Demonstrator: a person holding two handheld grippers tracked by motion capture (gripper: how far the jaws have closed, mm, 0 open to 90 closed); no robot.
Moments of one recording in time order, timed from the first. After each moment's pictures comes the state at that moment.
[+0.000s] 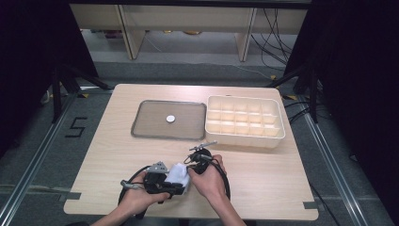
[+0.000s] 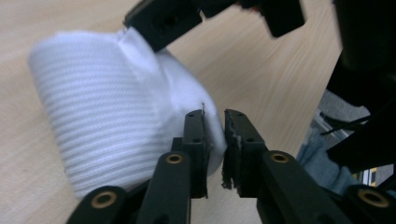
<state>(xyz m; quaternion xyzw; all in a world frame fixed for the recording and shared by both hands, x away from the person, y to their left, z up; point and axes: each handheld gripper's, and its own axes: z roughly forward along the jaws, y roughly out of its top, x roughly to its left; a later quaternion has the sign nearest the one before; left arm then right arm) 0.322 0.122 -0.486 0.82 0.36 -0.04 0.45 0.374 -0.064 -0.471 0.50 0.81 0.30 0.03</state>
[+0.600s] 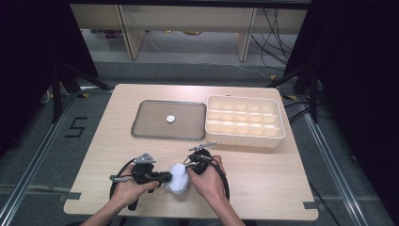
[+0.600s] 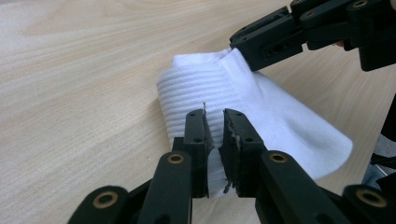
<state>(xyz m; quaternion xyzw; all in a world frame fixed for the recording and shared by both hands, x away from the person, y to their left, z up) 0.347 0.154 -0.499 0.80 0.42 0.01 0.43 0.374 -0.064 -0.474 0.50 0.81 0.30 0.04</state>
